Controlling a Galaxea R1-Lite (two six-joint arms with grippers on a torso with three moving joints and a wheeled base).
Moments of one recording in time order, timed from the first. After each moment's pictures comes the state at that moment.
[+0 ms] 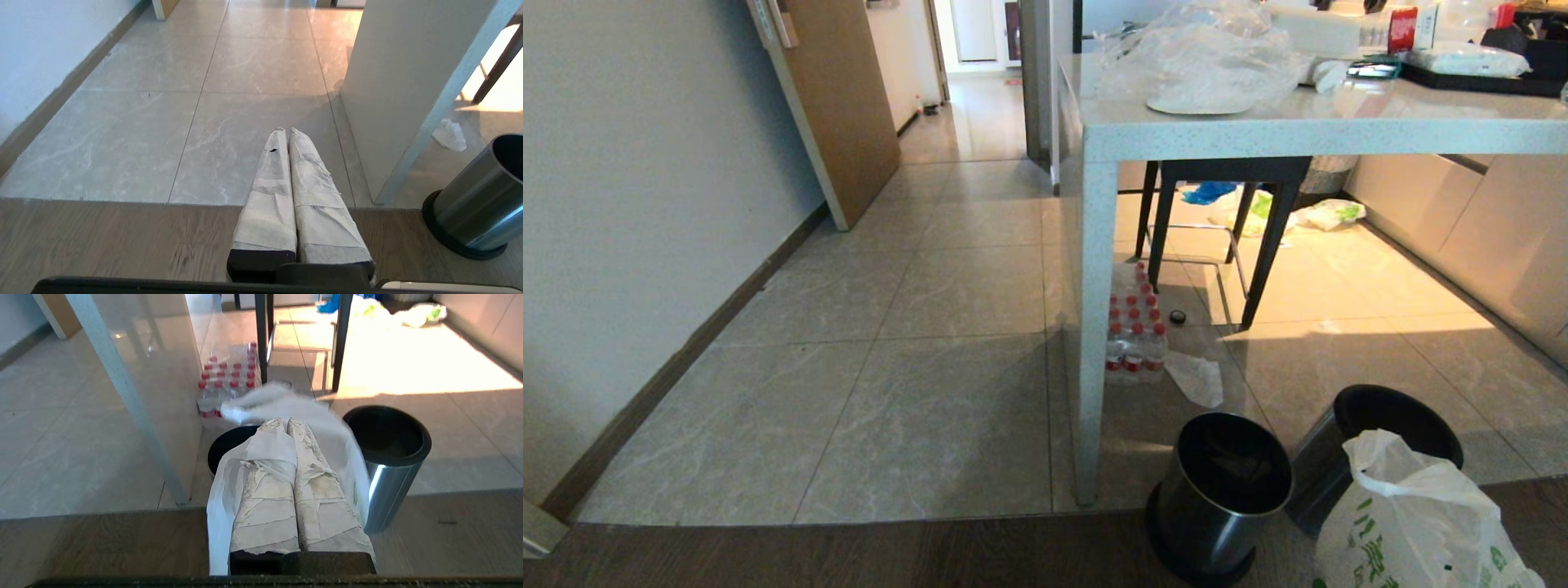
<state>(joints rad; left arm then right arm) 0.00 0.00 0.00 0.00 0.00 -0.03 0.00 0.00 0.00 -0.08 -0.01 0.01</state>
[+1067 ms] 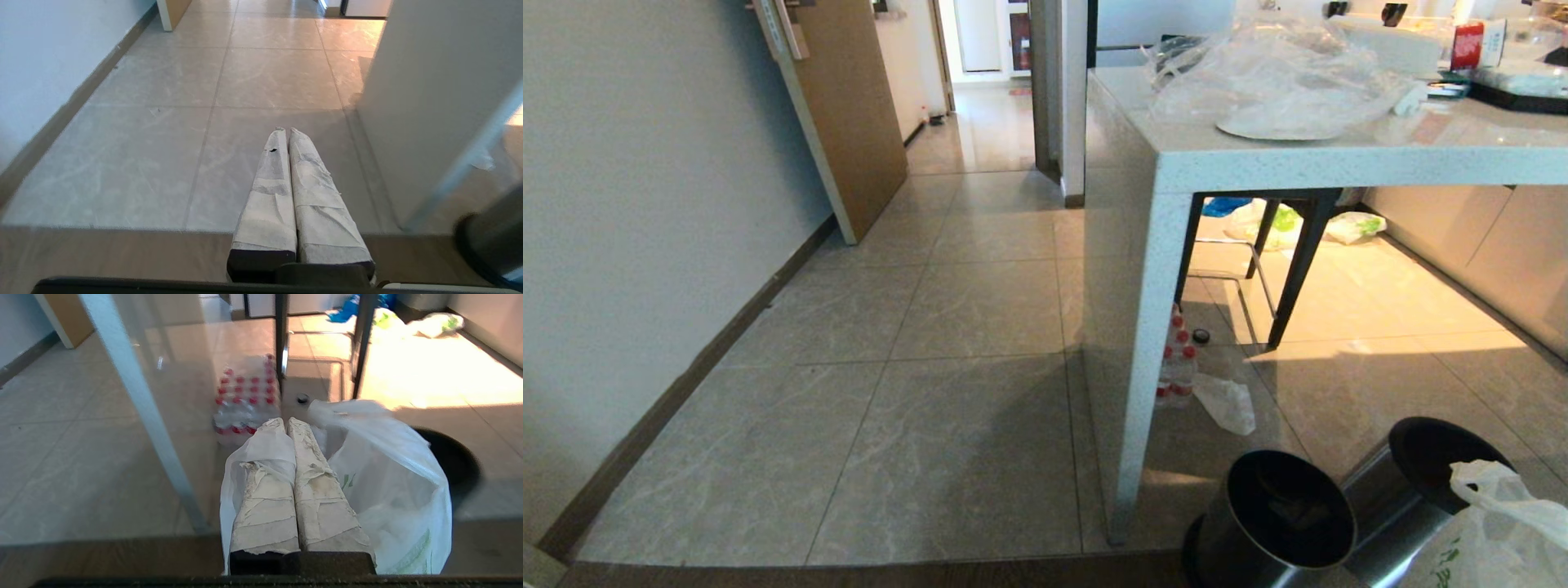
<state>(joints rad) 0.00 0.00 0.00 0.00 0.00 -0.02 0.00 0.00 0.00 -0.08 -0.01 0.01</state>
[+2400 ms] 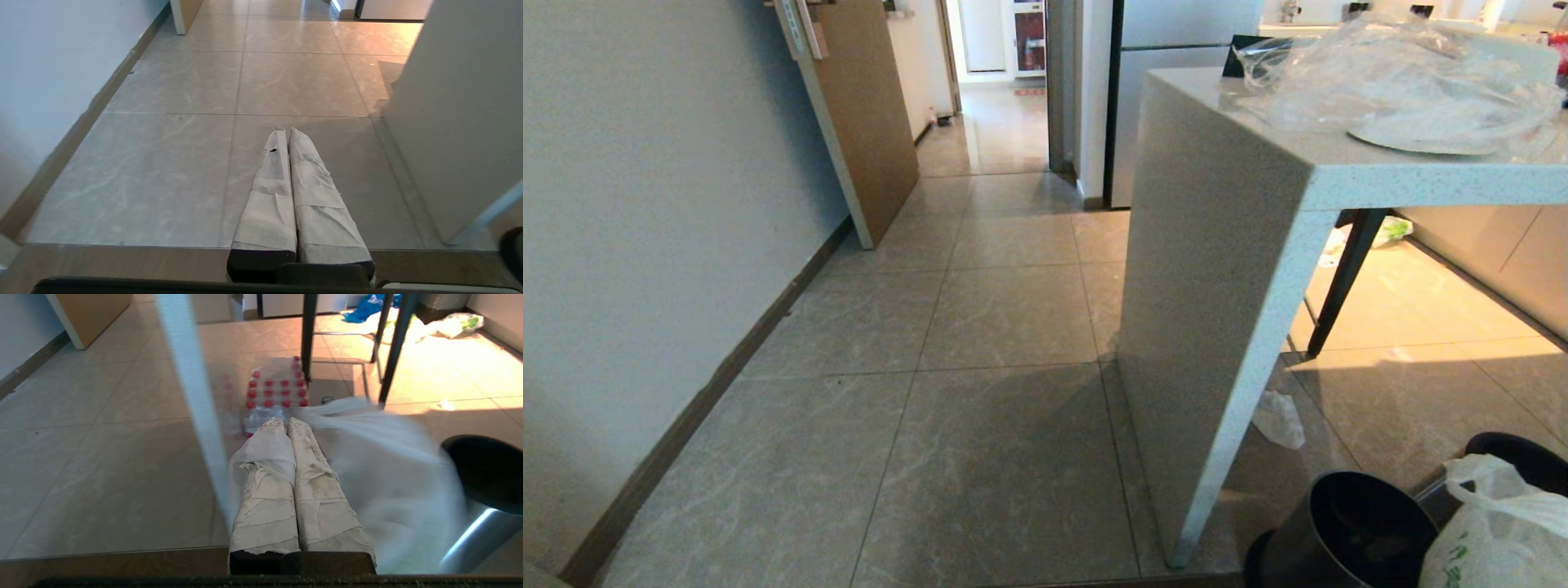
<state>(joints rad) 0.00 0.00 0.00 0.00 0.00 -0.03 0.00 0.00 0.00 -0.08 -0.01 0.01</state>
